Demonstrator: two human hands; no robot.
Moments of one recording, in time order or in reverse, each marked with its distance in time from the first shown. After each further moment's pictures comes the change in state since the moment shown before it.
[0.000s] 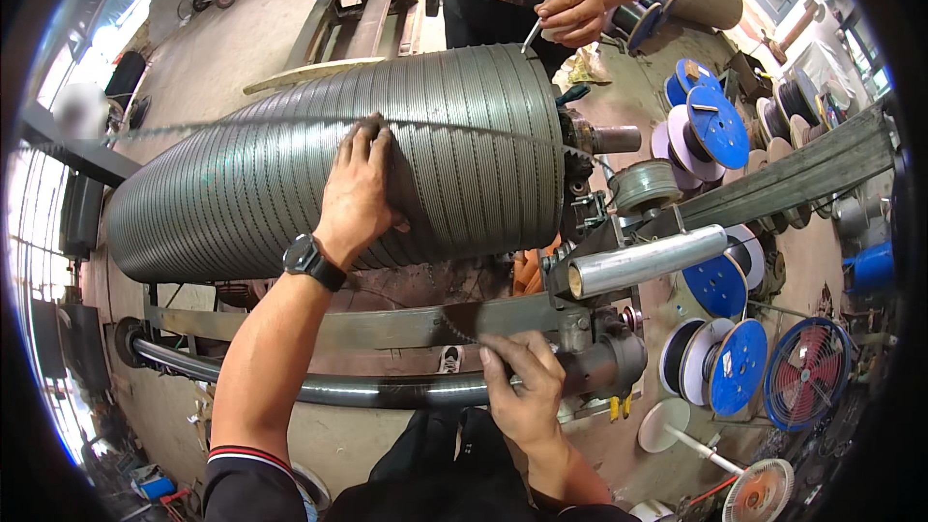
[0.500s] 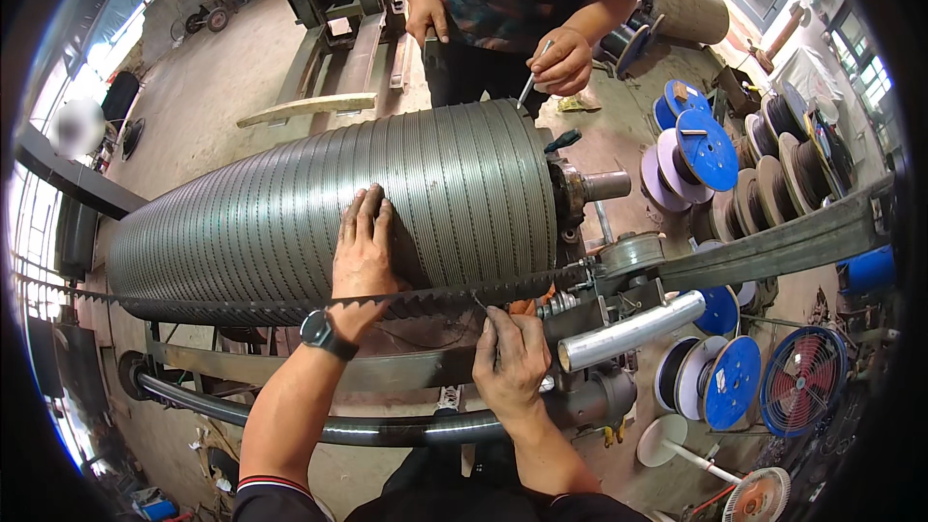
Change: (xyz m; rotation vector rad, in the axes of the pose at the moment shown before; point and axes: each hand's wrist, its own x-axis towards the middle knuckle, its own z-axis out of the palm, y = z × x) left_hand -0.004 -0.008 0.013 0.025 0.056 0.015; right_hand 0.087 0.024 0.045 -0.357 0.283 -0.365
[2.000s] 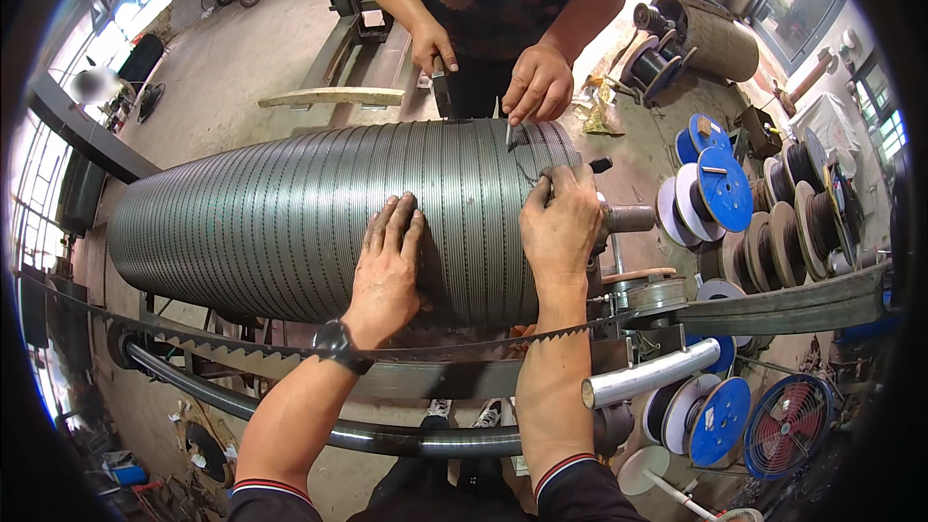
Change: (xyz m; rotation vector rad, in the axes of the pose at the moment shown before) left_hand 0.000 0.009 -0.013 -0.056 -0.021 0.004; right_hand 0.180 0.035 0.066 -0.222 -0.073 0.137
